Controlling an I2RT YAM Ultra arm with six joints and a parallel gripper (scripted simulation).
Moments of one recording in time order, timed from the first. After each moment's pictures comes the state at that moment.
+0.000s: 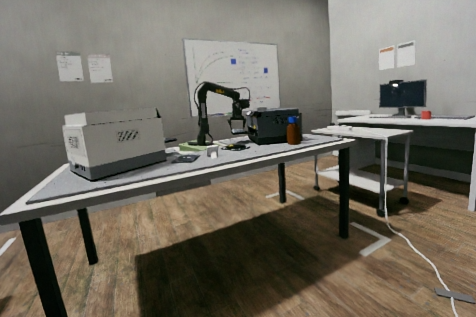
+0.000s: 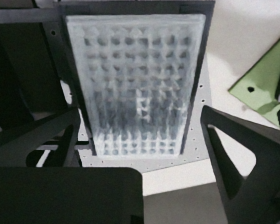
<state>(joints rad) 1.53 1.42 1.21 -1.22 0.12 1.66</state>
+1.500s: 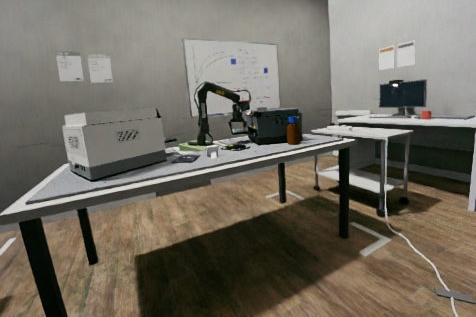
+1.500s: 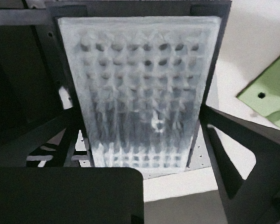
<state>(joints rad) 1.53 1.42 1.15 -1.14 0.11 1.65</state>
